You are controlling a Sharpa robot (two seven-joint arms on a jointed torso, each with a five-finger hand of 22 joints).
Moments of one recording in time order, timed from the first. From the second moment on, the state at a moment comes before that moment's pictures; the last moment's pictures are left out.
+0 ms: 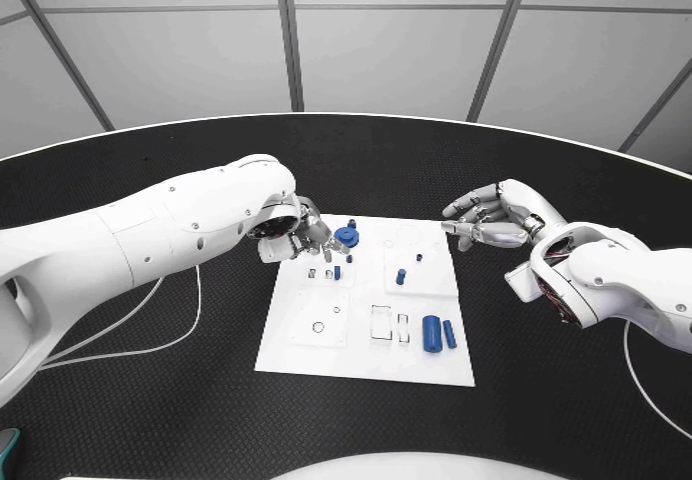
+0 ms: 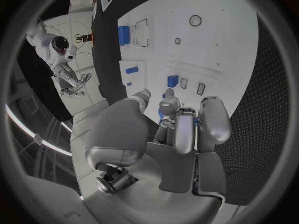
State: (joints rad) left arm 1.39 -0.39 -0.15 1.04 -0.72 0.29 -0.68; left_hand 1.15 -0.07 0.23 0.28 0.05 0.78 0.10 0.64 0.59 1.24 0.02 1.15 1.01 1.47 -0.05 1.47 1.31 0.10 1.43 0.04 1.35 1.09; right arm 1.29 -1.08 -0.17 1.73 -0.75 -0.61 0.07; right_hand 1.22 -0.21 0.51 0.03 0.24 0.97 0.15 0.24 0.33 1.35 0.07 0.13 0.23 1.35 0.01 0.33 0.55 0.18 1.37 0.10 0.15 0.30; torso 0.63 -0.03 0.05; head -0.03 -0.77
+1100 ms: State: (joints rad) left arm 1.34 -0.32 -0.15 0.93 -0.73 0.32 -0.68; left_hand 1.15 -0.07 0.24 0.28 0.05 0.78 0.10 0.64 0.58 1.24 0.02 1.15 1.01 1.47 -0.05 1.47 1.31 0.10 1.43 0.04 1.35 1.10; right arm 1.29 -1.06 -0.17 1.72 -0.75 -0.61 0.06; right_hand 1.22 -0.21 0.51 0.03 0.24 0.96 0.15 0.24 0.33 1.34 0.07 0.13 0.24 1.33 0.01 0.33 0.57 0.18 1.36 0.11 0.15 0.30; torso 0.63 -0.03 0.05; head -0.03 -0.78
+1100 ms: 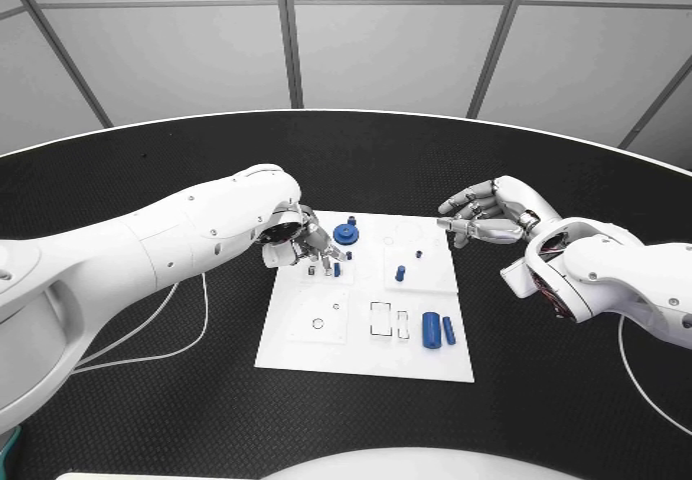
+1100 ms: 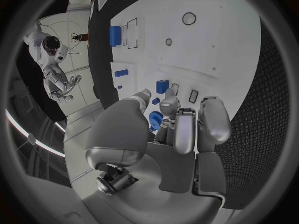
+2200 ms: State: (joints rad) left arm 1.33 -0.29 -0.15 0.88 -0.73 0.36 -0.67; left_hand 1.18 -0.07 0.27 0.28 0.05 0.78 0.10 0.65 0.59 1.24 0.02 1.15 1.00 1.47 -0.05 1.47 1.31 0.10 1.43 0.04 1.36 1.10; right arm 1.29 -1.06 -0.17 1.72 -0.75 -0.59 0.05; right_hand 1.22 -0.21 0.51 0.04 0.24 0.96 0.15 0.24 0.33 1.34 0.07 0.13 0.25 1.33 0.01 0.33 0.58 0.18 1.36 0.11 0.15 0.30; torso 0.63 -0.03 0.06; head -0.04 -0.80
